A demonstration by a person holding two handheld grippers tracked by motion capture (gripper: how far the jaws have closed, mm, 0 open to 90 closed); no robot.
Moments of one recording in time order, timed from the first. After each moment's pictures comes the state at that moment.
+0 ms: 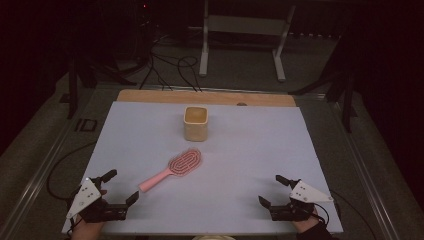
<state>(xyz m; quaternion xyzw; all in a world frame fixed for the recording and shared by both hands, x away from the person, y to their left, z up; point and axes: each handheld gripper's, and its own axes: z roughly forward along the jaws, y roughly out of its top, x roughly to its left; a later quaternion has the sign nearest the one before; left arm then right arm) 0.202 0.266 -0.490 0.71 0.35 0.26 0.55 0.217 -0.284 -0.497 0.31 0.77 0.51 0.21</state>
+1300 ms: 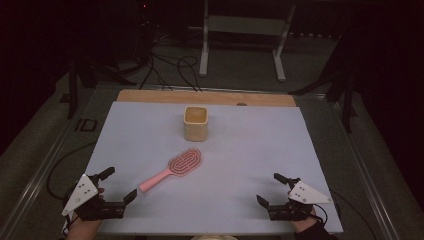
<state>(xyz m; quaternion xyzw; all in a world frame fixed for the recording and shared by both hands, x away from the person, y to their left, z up) 0.202 0.267 -0.470 0.72 0.35 0.25 0.55 0.216 -0.277 -0.492 0.29 0.77 0.53 0.23</state>
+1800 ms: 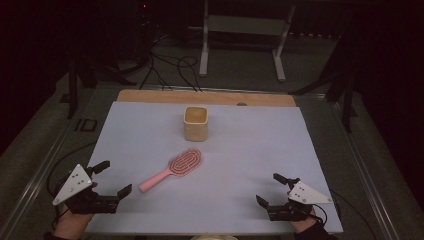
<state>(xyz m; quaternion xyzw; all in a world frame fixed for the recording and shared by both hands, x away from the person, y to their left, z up) 0.209 0.274 -0.435 0.75 0.34 0.24 0.52 0.216 -0.276 -0.491 0.29 0.77 0.53 0.23</state>
